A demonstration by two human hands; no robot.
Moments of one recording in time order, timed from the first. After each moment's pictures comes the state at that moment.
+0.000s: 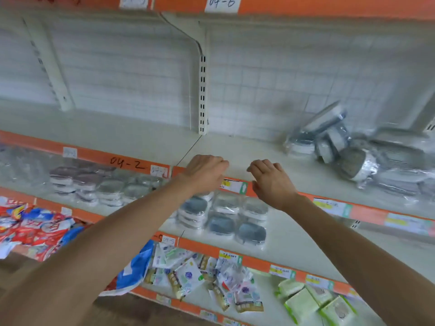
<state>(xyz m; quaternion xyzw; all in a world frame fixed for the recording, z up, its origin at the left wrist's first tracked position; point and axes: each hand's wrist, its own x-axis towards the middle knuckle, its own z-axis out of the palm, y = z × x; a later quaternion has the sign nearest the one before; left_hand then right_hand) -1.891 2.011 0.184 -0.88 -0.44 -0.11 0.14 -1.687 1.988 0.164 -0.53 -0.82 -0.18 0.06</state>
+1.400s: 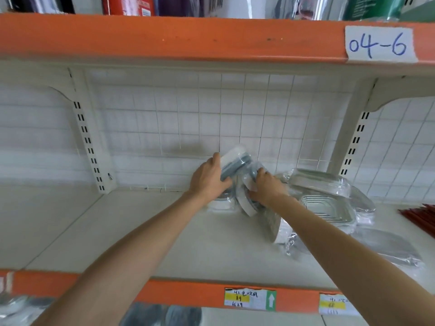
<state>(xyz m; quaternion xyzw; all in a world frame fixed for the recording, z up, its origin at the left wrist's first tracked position) -1.591 2.184 0.226 -0.82 -0.47 -0.33 -0.02 -1.429 2.143 0.219 -0.78 -0.61 0.00 0.13</state>
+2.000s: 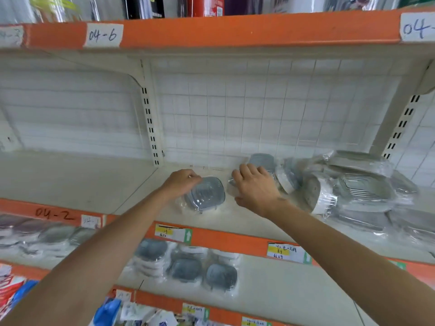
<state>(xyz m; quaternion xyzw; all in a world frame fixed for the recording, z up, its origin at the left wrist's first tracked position) -1.782 2.137 0.195 -0.72 -0.59 -0.25 -0.27 -1.572 2.065 0.206 -0.55 -0.80 -0.24 0.05</state>
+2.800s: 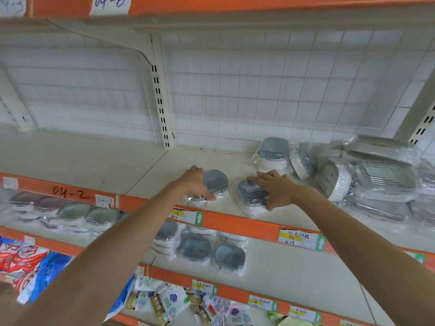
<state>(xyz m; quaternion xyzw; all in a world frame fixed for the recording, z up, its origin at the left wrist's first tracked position) -1.779 2.132 0.168 -0.76 -0.62 -0.04 -0.18 -1.538 2.088 0.174 -0.59 -0.80 0.04 -0.11</state>
